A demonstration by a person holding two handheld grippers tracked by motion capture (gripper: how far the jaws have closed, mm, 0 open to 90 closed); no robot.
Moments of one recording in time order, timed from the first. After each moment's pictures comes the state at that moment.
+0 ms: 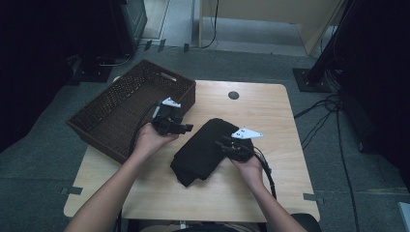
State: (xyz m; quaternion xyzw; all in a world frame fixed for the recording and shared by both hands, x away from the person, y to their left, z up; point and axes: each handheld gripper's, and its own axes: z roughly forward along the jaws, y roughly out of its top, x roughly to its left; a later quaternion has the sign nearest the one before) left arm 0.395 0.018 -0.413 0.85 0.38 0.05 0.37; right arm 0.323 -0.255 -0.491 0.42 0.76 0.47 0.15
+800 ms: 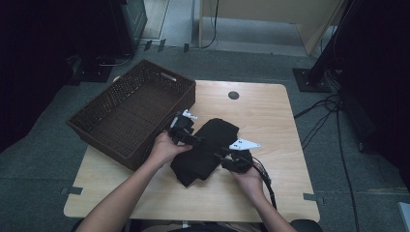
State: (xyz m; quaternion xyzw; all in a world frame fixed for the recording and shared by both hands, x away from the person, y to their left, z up) left arm 0.392 -0.021 -0.459 0.87 0.36 0.02 0.33; right arm 0.298 -0.248 -0.508 0.42 0.78 0.44 0.13
